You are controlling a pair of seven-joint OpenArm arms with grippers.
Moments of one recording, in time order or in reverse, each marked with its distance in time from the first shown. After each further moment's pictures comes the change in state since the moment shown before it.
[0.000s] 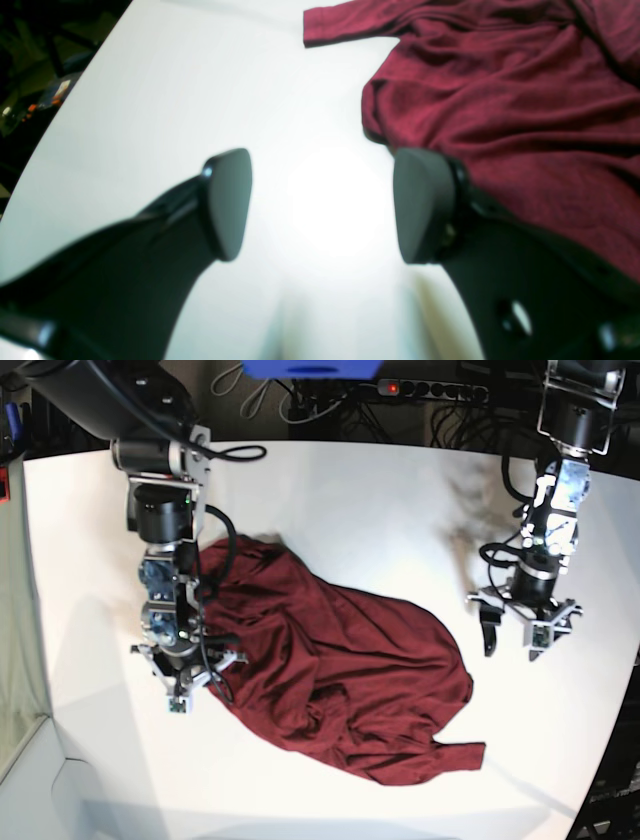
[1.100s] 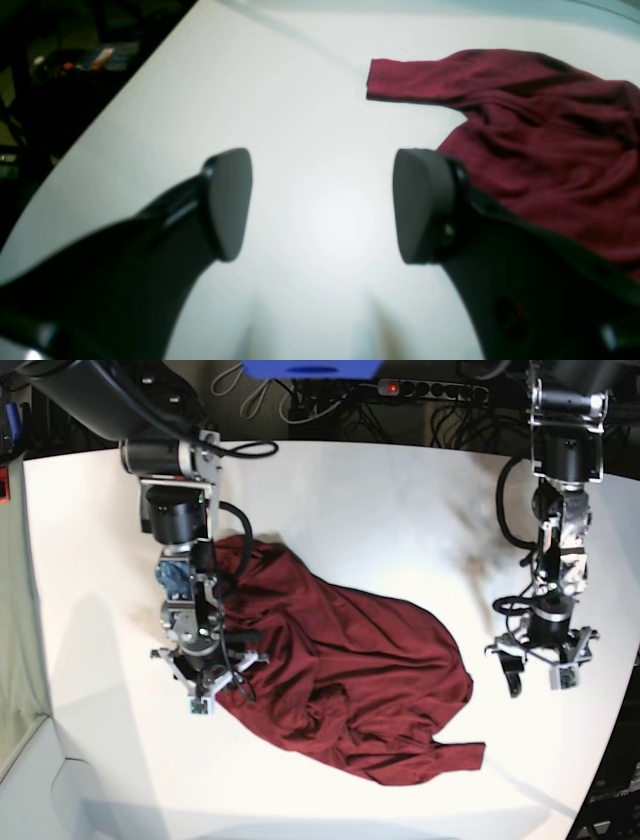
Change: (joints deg) left arm -8.9 5.5 -10.3 -3.8 0.2 0.1 6.5; right arm 0.6 -2.1 -2.0 -3.3 0.2 0.0 6.1
